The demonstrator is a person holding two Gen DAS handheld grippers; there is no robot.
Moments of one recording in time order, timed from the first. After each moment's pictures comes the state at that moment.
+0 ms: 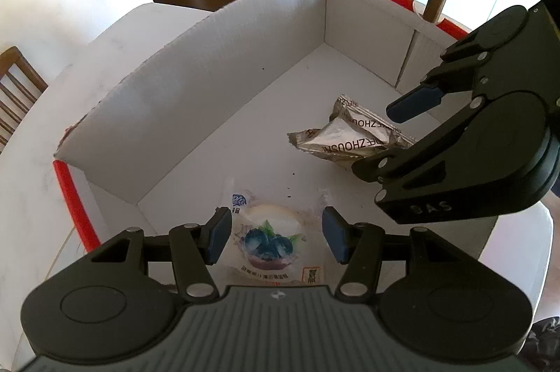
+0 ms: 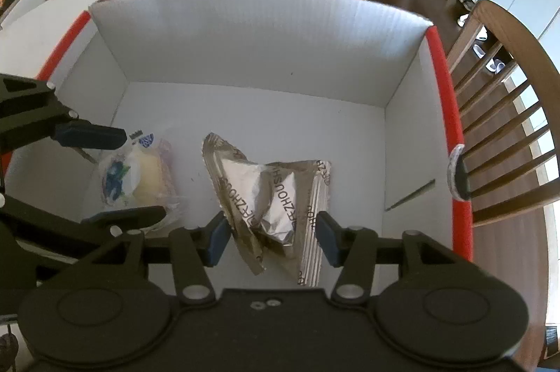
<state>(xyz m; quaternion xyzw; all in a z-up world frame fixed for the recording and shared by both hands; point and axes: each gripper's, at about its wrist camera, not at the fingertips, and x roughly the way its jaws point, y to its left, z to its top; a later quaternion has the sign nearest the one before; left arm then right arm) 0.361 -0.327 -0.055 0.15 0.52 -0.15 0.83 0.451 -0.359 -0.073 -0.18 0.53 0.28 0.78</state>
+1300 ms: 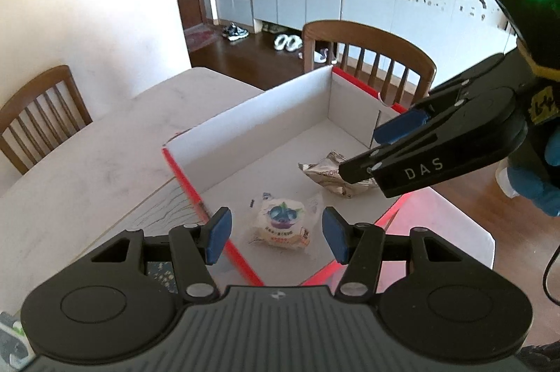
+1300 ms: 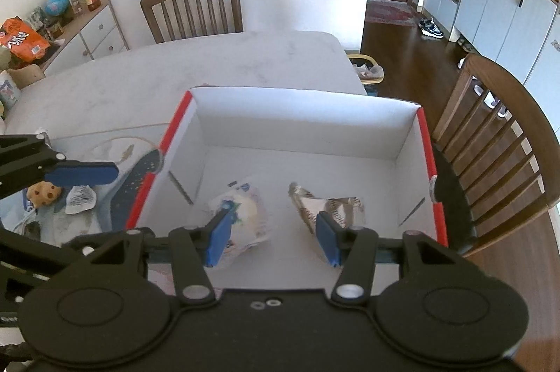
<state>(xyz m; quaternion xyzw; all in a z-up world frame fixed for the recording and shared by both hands) 0.255 -0.274 0.036 0.07 0.40 -0.13 0.91 0.376 -0.360 0.026 -0.13 0.45 0.32 0.83</state>
